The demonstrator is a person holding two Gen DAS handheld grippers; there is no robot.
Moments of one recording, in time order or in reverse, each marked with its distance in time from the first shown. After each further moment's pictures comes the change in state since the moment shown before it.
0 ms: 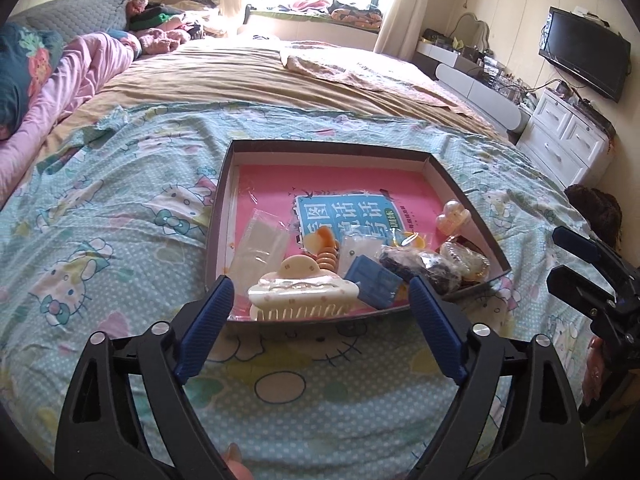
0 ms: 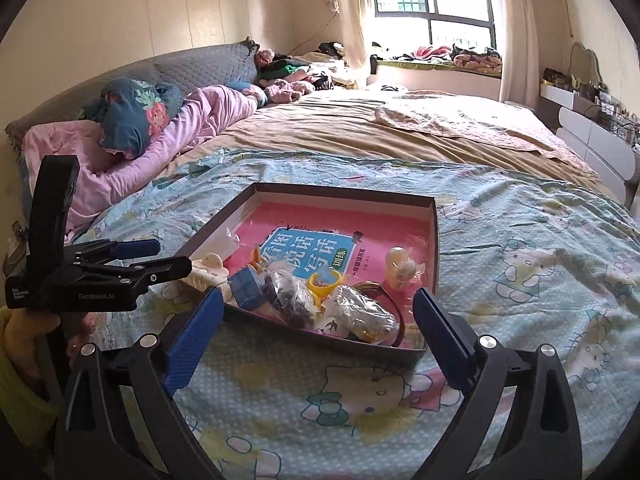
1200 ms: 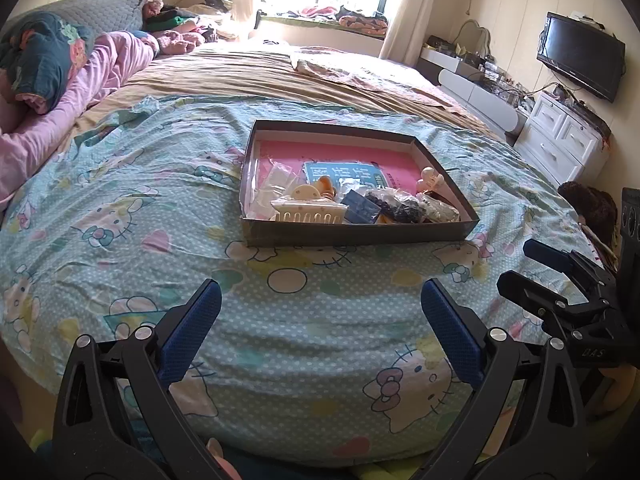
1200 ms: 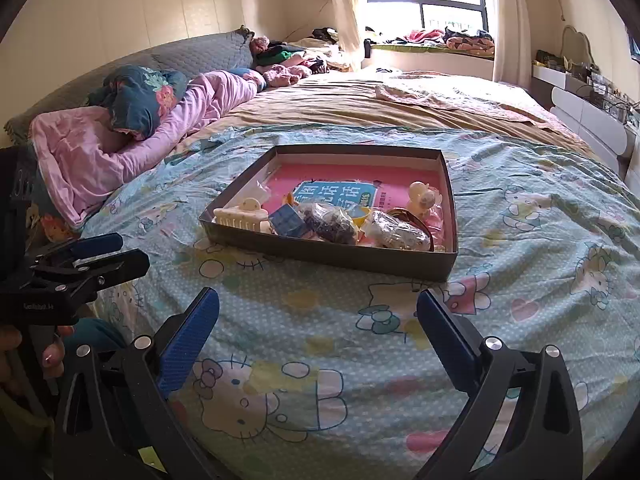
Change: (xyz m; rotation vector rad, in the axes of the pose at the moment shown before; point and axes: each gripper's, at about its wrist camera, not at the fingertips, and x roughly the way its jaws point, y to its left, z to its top) left arm -0.070 -0.006 -0.061 -0.025 -0.020 0.023; right arm -0.029 0.046 -0.051 0.040 0.062 -0.012
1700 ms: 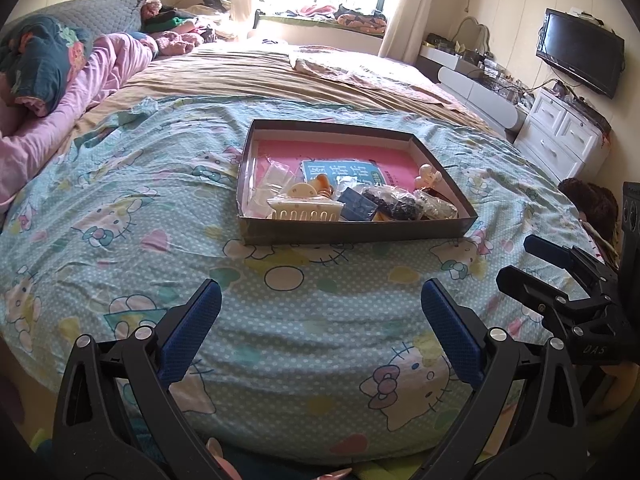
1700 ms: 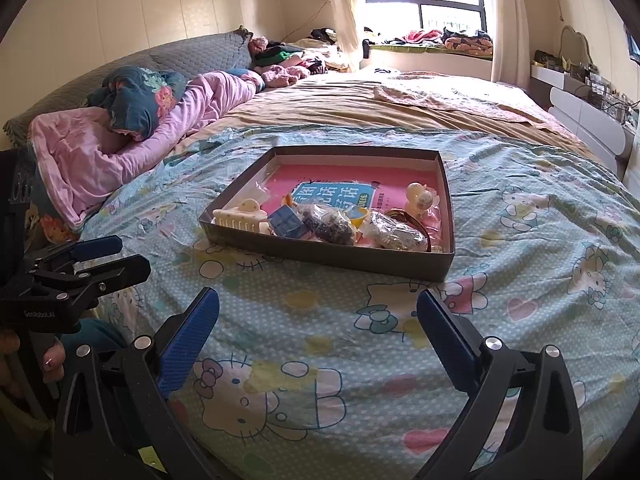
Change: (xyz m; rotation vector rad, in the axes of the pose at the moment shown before) left arm -0.002 -0.004 -0.002 0.008 0.002 0.003; right arm -0.002 0.000 0.001 0.003 0.001 -0.002
